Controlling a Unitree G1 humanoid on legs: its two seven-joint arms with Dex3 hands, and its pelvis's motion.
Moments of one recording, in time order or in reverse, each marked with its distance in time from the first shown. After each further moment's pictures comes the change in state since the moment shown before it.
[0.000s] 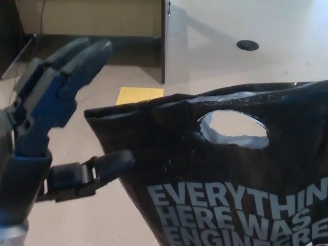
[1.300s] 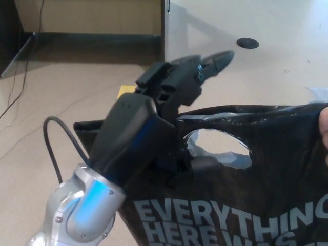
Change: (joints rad) left_arm -0.248 -0.172 -0.359 0.095 0.188 0.416 -0.294; right_arm -0.022 -0.002 0.035 -0.020 -0.010 0.027 0.015
